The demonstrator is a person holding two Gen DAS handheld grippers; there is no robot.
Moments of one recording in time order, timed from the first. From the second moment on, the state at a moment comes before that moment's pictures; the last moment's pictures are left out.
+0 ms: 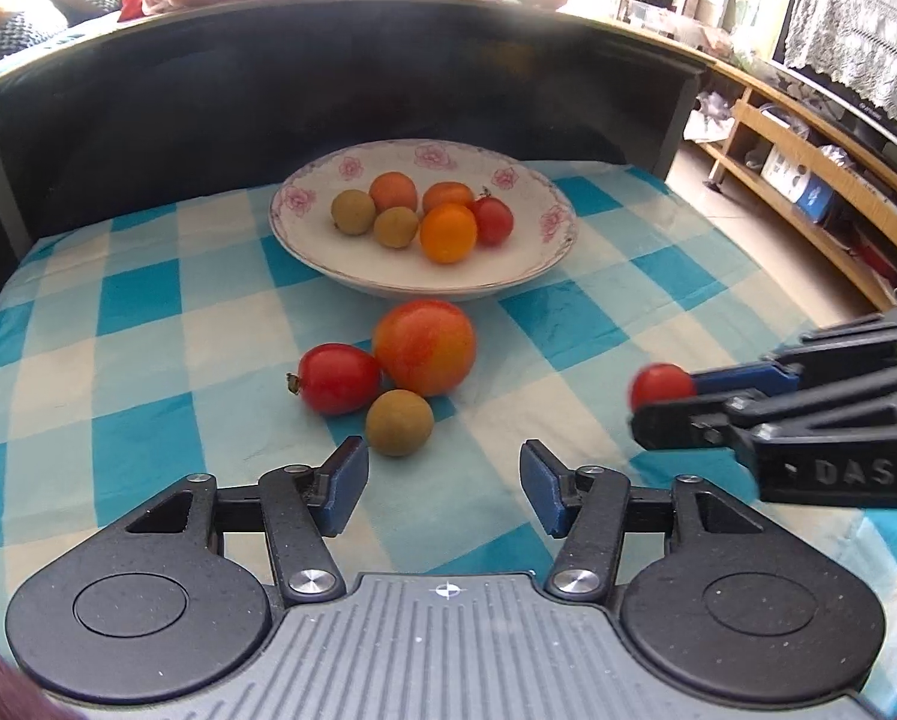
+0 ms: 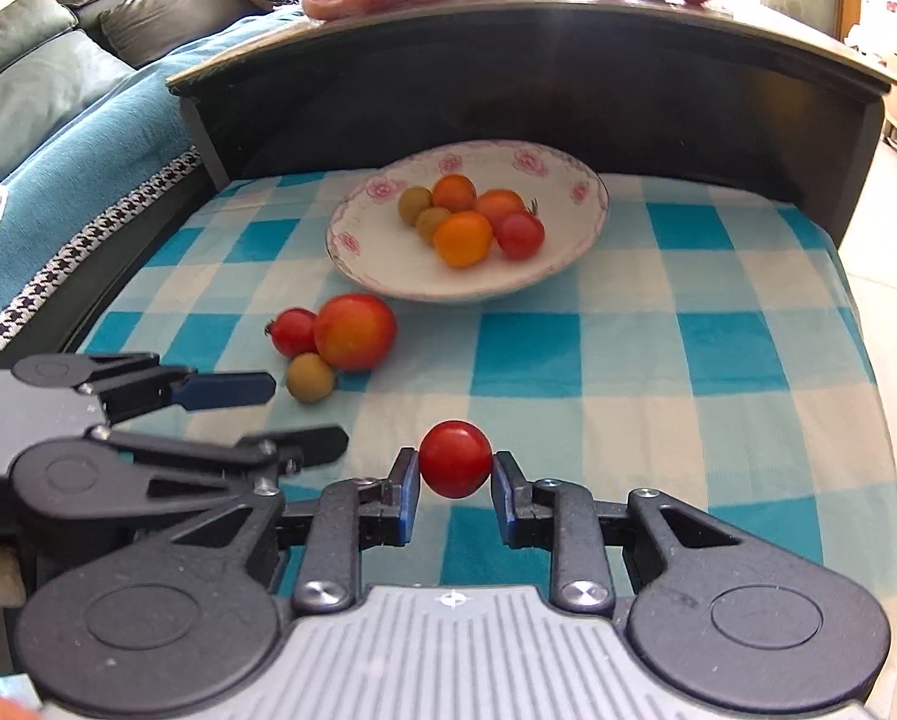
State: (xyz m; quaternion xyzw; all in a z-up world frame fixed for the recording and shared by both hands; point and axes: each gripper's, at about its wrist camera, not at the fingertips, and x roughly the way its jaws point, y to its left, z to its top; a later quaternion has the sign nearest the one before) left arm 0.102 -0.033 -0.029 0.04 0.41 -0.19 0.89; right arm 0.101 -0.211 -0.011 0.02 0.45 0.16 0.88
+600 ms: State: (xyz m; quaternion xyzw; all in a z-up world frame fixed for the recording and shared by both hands) left arm 0.106 -0.035 -0.033 0.05 0.41 -0.18 0.89; right arm 0.092 -0.211 -0.025 0.02 0.47 0.16 0.87
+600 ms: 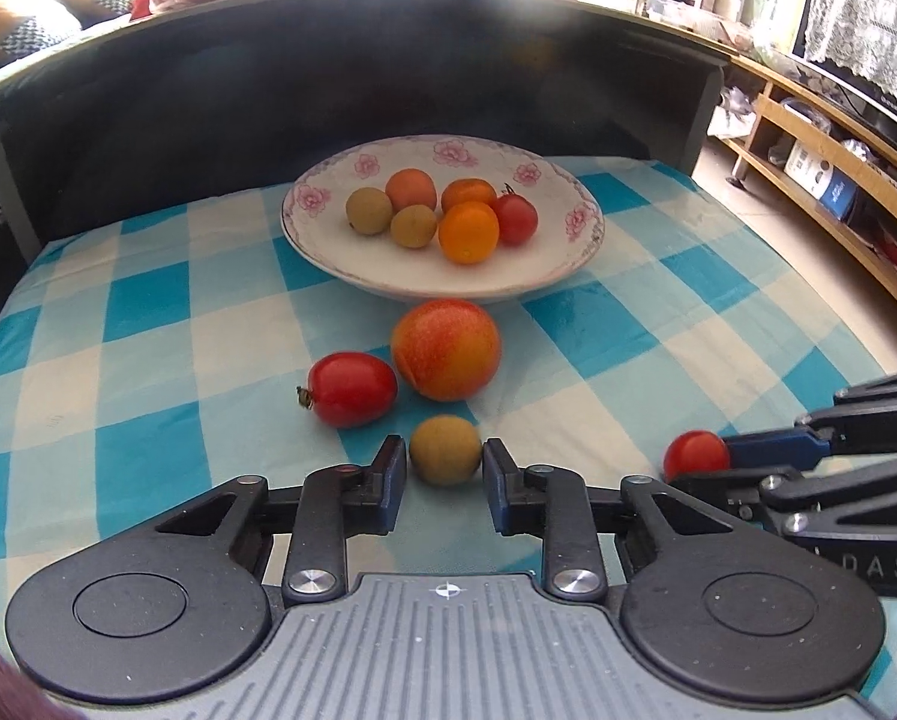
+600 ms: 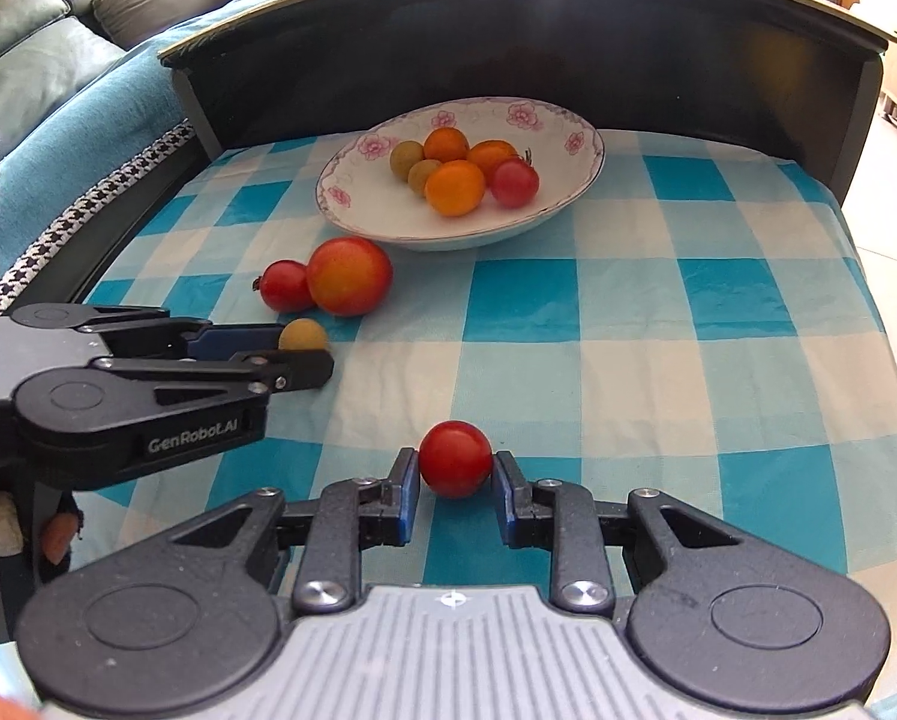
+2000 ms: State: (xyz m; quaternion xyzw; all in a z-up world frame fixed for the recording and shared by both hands) left arm 0.036 -0.016 -0.024 0.08 0.43 -0.20 0.88; right arm 0.031 -0.180 -0.023 -0.01 0.48 0.18 0.86
